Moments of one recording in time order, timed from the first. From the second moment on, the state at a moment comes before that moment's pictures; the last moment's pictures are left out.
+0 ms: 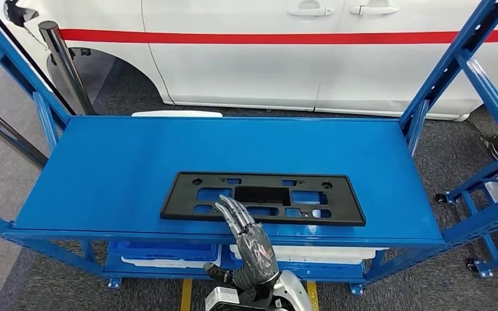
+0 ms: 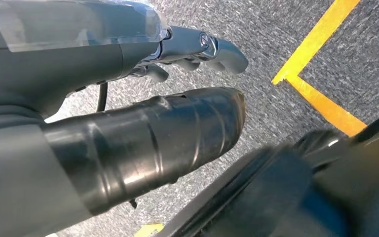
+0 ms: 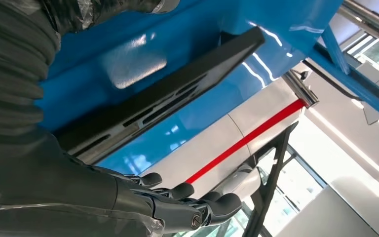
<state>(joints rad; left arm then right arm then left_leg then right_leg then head) -0.05 -0.13 0.72 -0.20 -1.48 -0.06 -0.32 -0.23 0.09 0.86 -1.22 0.60 -0.58 -0.56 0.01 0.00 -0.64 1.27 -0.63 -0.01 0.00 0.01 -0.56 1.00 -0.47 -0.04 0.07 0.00</state>
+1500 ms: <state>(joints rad) -0.06 -0.13 0.67 -0.19 -1.54 0.03 -0.25 -0.30 0.03 0.86 -1.28 0.79 -0.65 -0.47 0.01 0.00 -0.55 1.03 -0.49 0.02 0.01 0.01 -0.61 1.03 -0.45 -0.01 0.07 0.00</state>
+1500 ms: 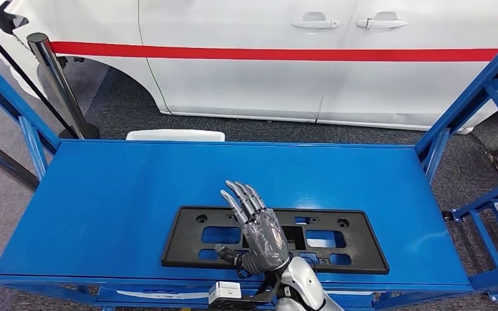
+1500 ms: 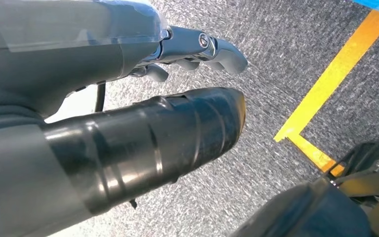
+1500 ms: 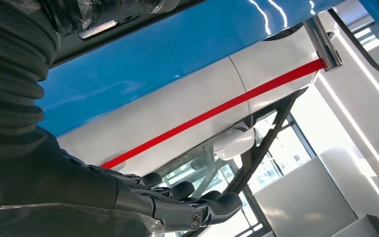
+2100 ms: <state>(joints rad) -0.05 -0.13 0.65 -0.19 -1.55 0.03 -0.25 -0.29 -0.02 0.86 -1.38 0.84 -0.66 -0.46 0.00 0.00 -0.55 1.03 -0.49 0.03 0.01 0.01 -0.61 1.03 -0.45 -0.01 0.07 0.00</state>
